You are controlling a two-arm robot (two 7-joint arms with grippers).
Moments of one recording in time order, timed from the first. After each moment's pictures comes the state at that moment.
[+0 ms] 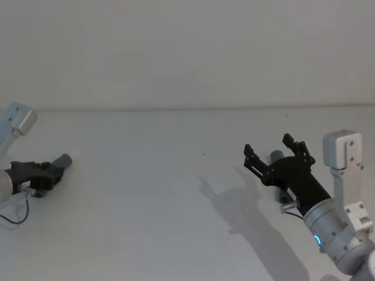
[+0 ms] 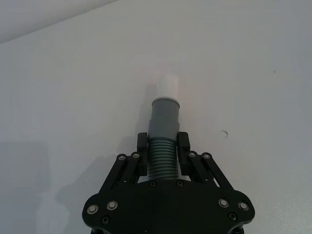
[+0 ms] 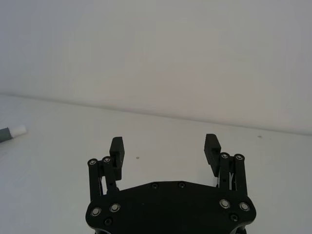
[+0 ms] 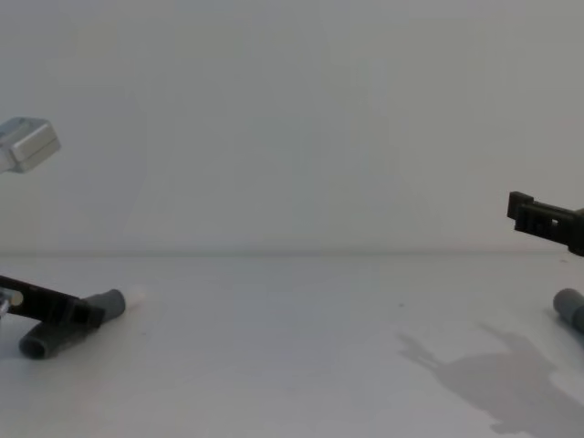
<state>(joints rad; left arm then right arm) -0.45 0.44 0.30 -1.36 -0.27 0.60 -0.38 -0.01 0.34 -0.23 -1.77 0.29 0.03 0.07</state>
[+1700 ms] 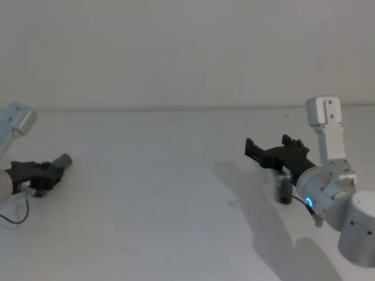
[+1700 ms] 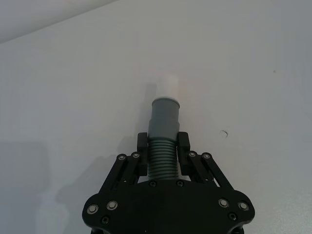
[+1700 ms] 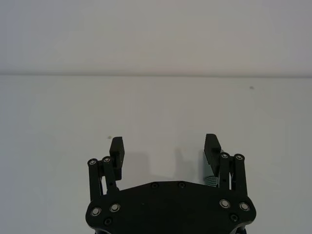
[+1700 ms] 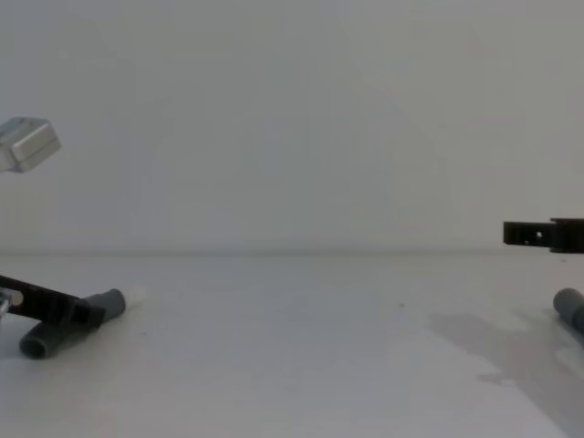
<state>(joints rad) -0.45 0.44 0.30 -1.36 -0.27 0.60 -0.38 0.18 0.25 -0.19 -1.68 0.33 0.47 0.01</state>
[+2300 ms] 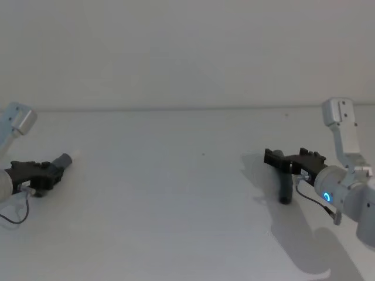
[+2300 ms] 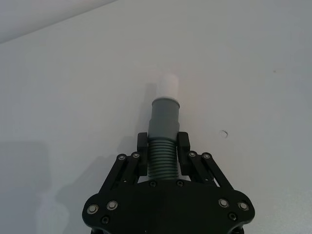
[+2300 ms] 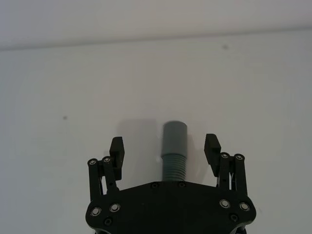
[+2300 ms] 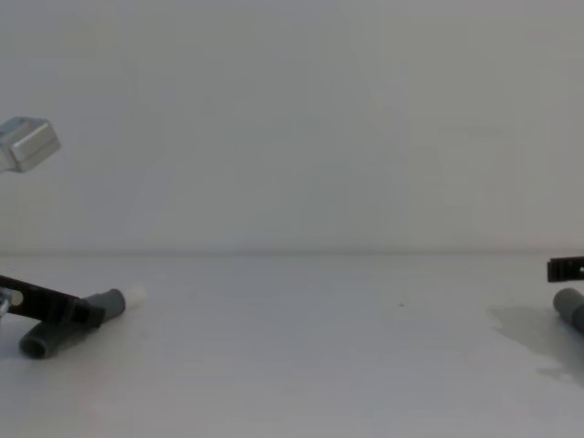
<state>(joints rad) -0.45 0.44 0.30 -1.36 -0.27 0.60 -0.38 0.24 0.27 -0.12 -1.58 0.37 0.62 0.03</state>
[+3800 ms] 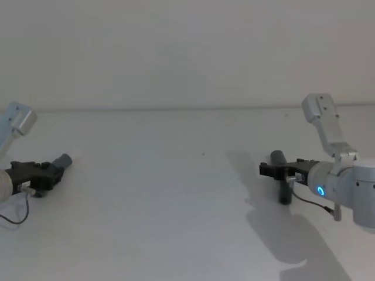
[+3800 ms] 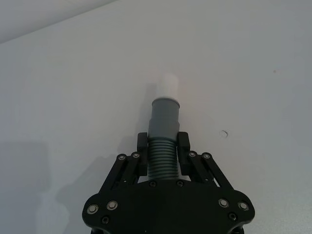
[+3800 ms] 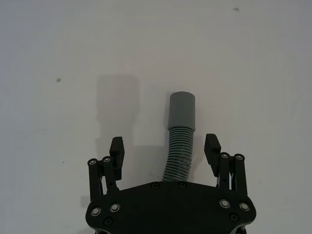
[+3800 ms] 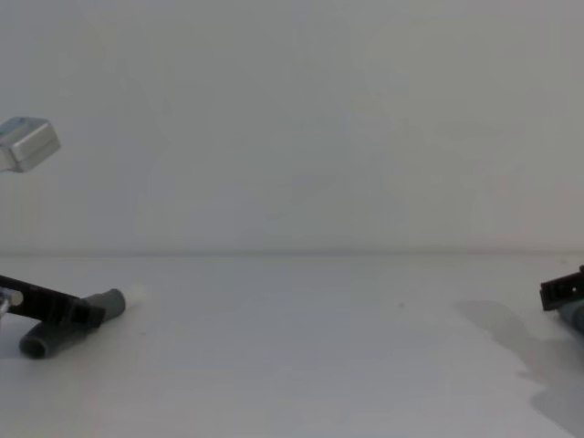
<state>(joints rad) -0.45 0.44 0.30 -1.36 -0.27 0.60 -0.38 0.31 0.26 -0.17 -1.63 0.33 0.94 -0.03</state>
